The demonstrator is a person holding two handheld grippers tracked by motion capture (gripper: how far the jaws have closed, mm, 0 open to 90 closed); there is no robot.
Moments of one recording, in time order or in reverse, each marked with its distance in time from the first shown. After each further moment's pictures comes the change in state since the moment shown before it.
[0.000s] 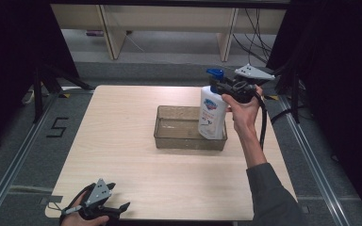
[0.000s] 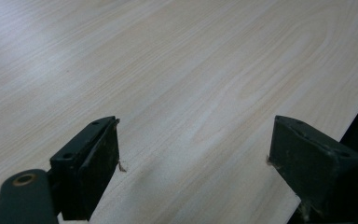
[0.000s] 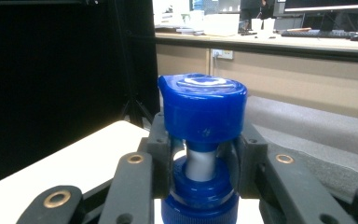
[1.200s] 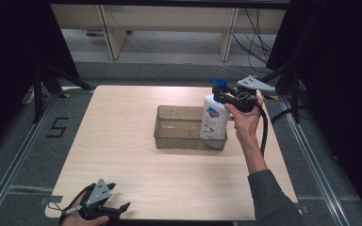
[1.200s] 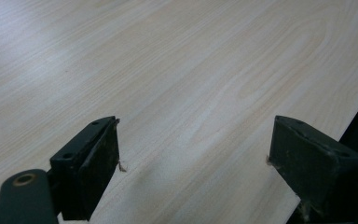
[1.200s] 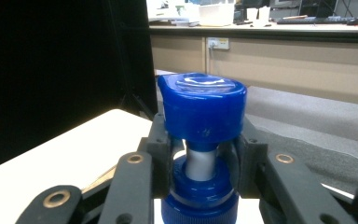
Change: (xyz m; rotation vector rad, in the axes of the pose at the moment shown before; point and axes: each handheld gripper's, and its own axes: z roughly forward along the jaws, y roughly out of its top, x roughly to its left) left arm 0.001 0.000 -0.001 0.018 0.007 0.027; right arm -0.014 -0.037 -0.002 0.004 -0.008 0.033
